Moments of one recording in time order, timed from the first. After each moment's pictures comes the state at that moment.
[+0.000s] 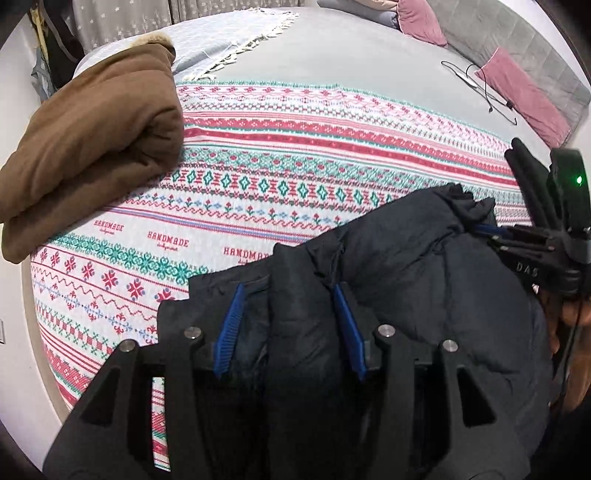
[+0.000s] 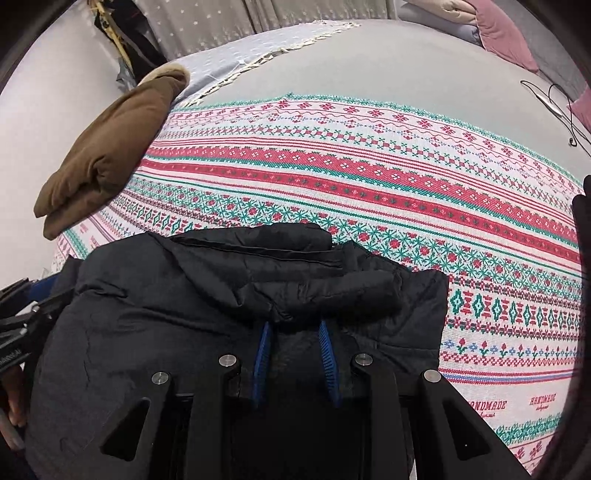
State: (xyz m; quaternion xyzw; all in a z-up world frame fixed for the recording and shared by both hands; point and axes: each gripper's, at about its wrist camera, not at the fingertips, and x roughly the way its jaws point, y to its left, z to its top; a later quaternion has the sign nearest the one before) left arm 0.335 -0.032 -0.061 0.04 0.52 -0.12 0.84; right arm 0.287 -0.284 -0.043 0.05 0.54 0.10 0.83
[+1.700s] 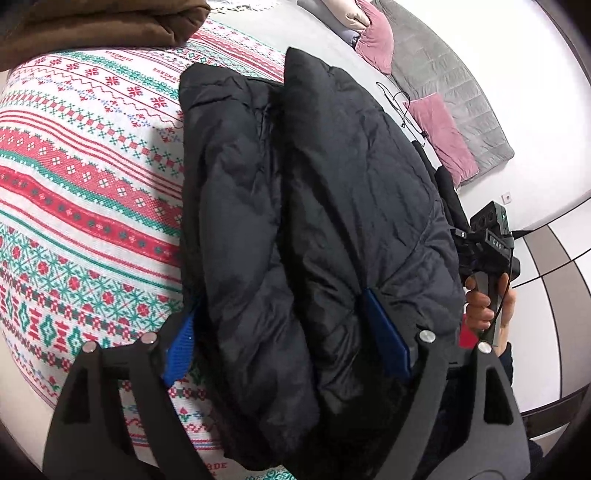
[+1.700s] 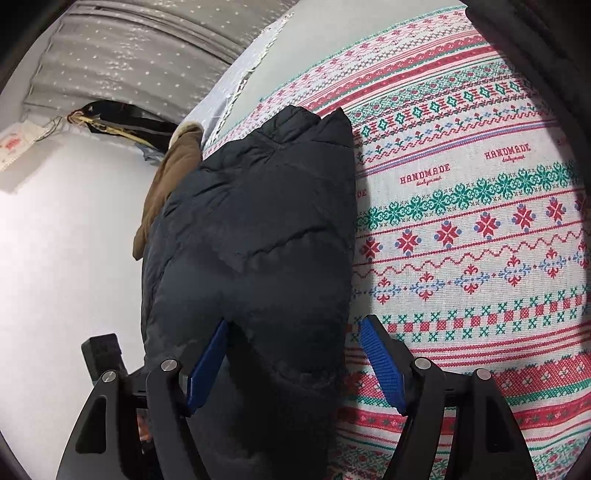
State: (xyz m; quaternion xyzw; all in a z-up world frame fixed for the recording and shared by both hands) left arm 0.205 0.051 -0.076 -0.18 0.55 -0.27 0.77; right arm 0.133 -0.398 -0.039 0.34 0.53 0.17 0.76
